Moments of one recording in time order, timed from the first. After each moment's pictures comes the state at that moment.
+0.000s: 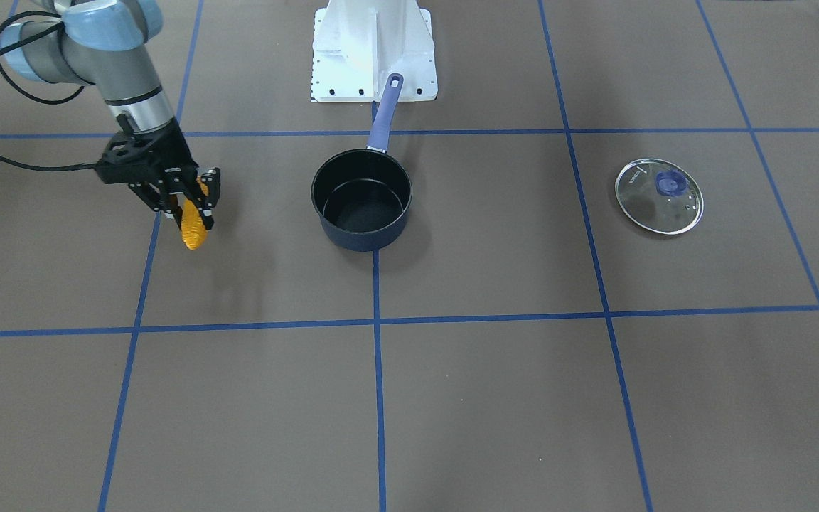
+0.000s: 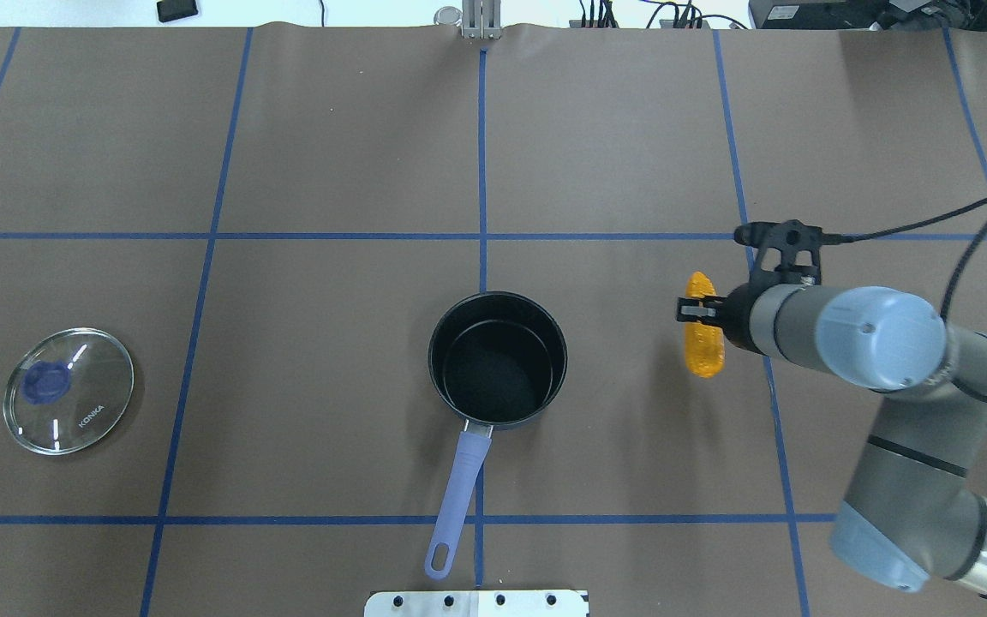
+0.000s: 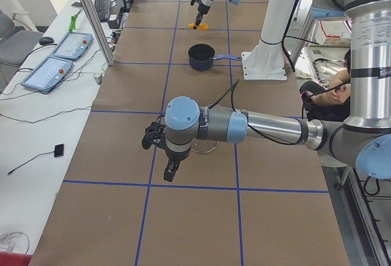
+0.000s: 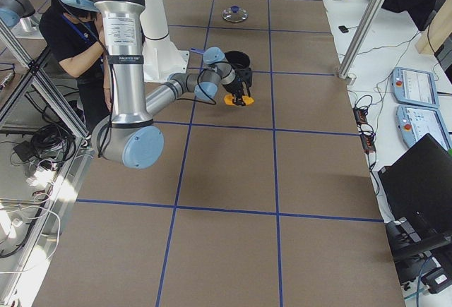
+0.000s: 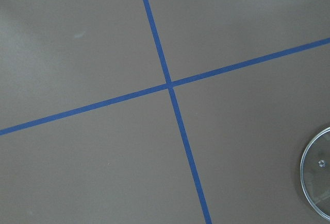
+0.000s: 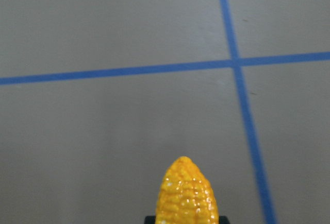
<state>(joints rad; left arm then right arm) -1.67 -1.46 -1.84 -1.53 -2.37 0.27 0.52 -1.38 1.94 -1.15 1.55 1.30</state>
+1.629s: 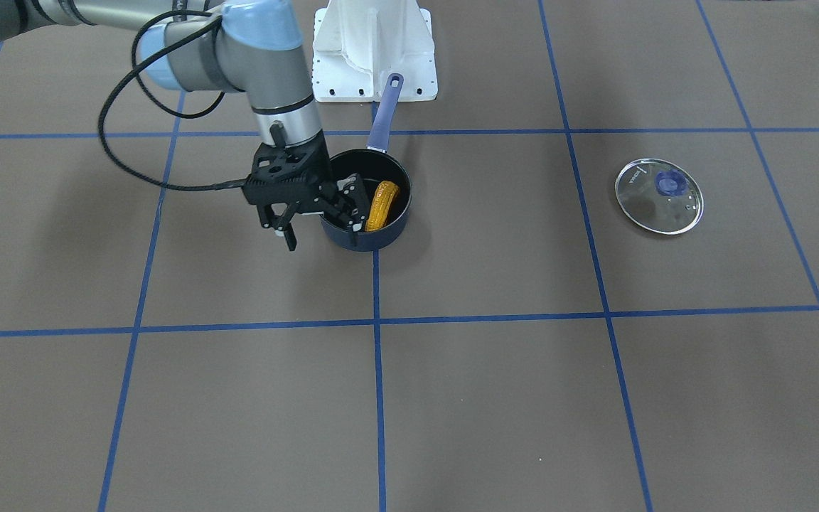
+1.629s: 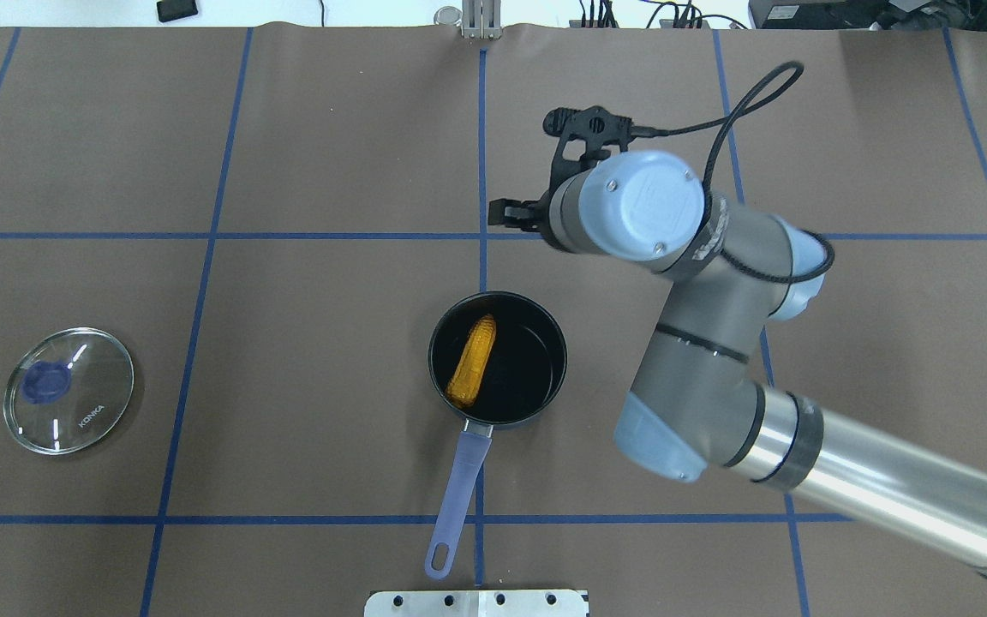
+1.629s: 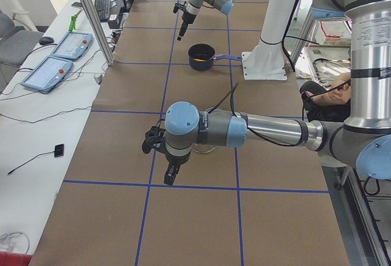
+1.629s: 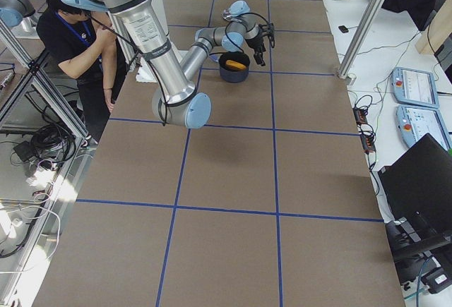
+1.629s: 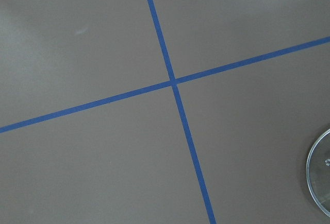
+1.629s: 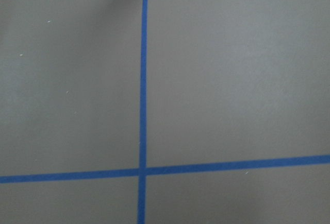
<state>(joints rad) -1.67 -1.46 -1.81 -1.54 -2.36 0.26 0.63 -0.94 1.72 -1.38 1.65 1.21</state>
